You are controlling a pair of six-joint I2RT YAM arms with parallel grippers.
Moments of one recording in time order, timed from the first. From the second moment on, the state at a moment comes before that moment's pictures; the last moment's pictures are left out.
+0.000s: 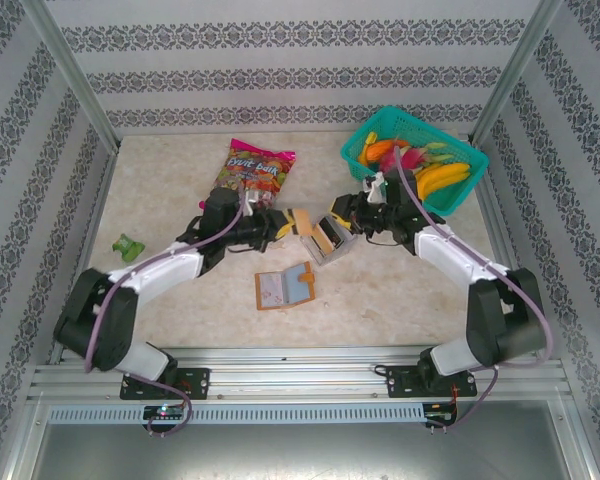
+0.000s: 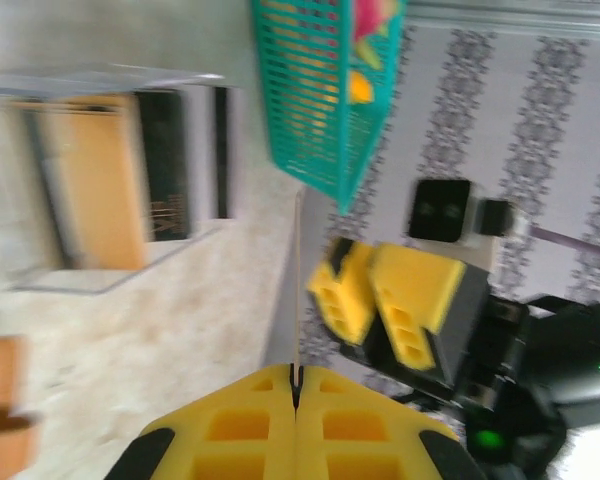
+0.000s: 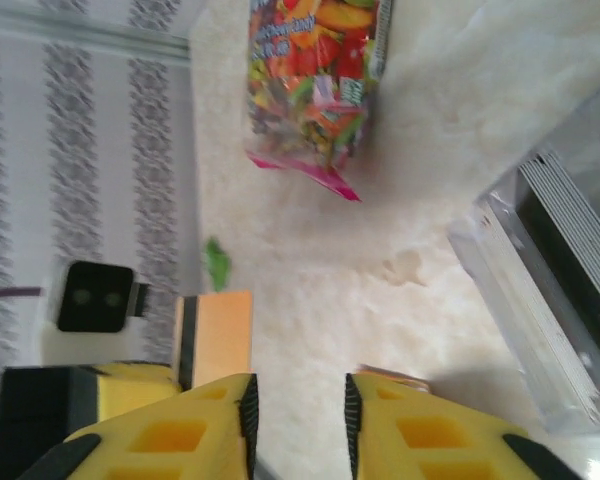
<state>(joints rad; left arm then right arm) -0.43 1.43 0.81 0.17 0.57 -1.36 0.30 1.44 0.93 -0.13 -0.65 0.92</state>
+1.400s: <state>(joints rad) -0.50 1.42 0.53 0.09 0.50 -0.98 0.73 1.65 0.87 -0.38 -0.17 0.70</state>
